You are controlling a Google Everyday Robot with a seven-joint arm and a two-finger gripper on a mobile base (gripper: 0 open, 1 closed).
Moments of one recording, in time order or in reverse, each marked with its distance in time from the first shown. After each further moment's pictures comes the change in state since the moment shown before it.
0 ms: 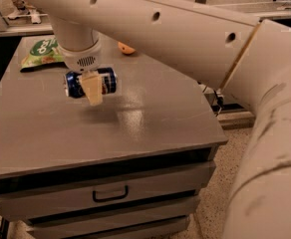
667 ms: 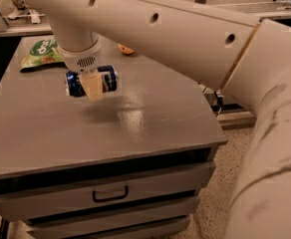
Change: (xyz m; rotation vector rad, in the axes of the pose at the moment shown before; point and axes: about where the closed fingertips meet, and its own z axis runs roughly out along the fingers) arm 0.003 0.000 -0.001 0.008 0.024 0.002
